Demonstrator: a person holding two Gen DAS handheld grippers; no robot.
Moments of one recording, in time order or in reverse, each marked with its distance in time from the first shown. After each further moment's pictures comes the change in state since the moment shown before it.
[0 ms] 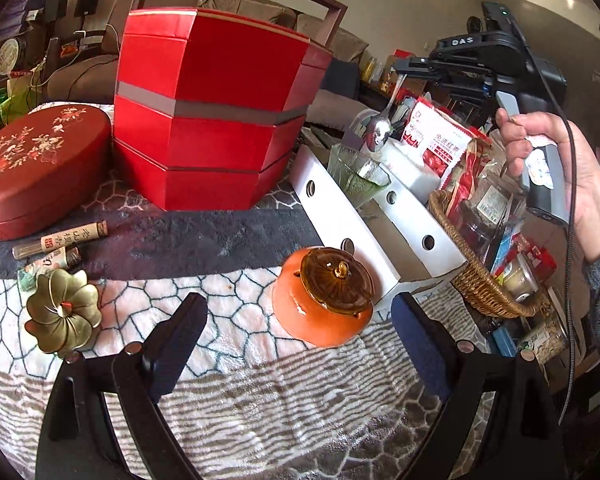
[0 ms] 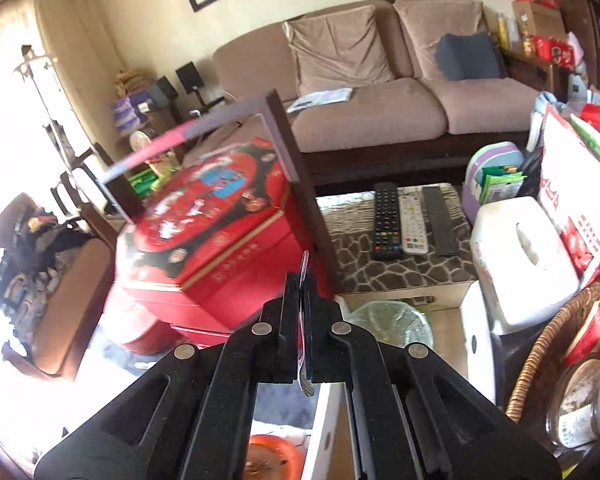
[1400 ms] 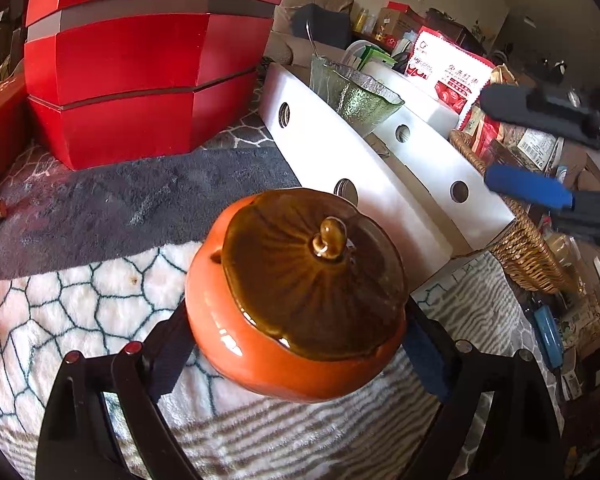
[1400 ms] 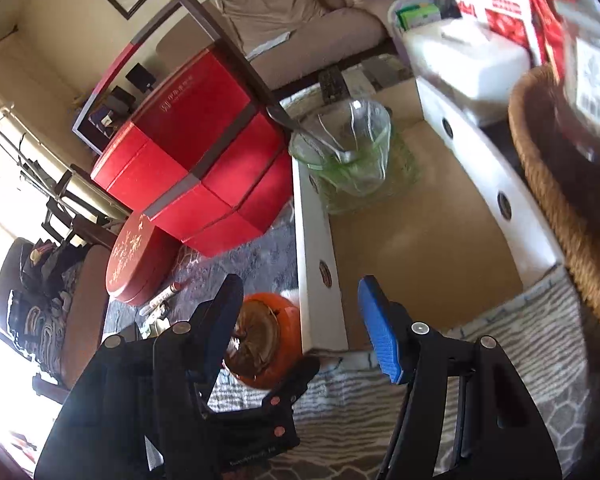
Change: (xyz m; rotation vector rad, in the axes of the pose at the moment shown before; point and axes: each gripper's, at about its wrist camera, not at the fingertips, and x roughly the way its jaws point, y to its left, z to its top) left arm 0.121 -0.026 -0.026 0.069 0.171 0.004; right arm 0.003 -0.033 -0.143 0.232 0.094 -0.117
